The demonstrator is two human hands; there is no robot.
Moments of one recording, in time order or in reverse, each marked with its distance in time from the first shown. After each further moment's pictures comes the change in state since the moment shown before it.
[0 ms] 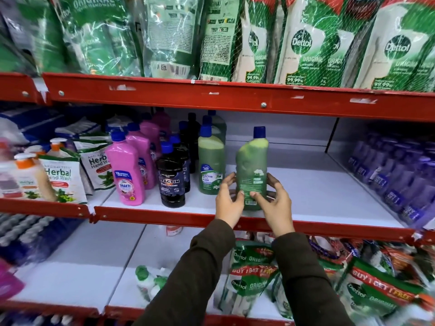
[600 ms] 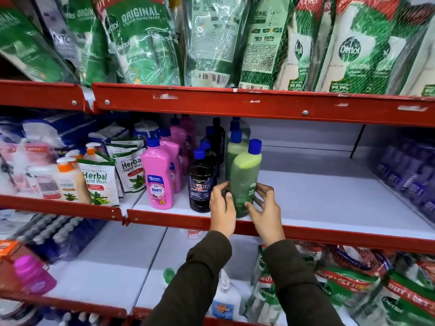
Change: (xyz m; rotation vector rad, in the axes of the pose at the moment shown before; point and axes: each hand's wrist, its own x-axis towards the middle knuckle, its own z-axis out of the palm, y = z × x) left_hand -0.002 -0.017 -0.085 0.117 0.205 0.159; right_hand -0.022 -0.009 0.090 0.071 -0.130 -0.074
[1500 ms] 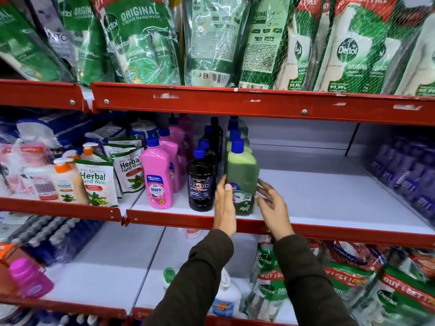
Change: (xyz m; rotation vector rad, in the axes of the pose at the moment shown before) left_hand -0.007 0.016 -0.002 -0.237 -0.118 -0.149; right_hand 0.008 -0.004 -0.016 0.101 -0.065 0.083
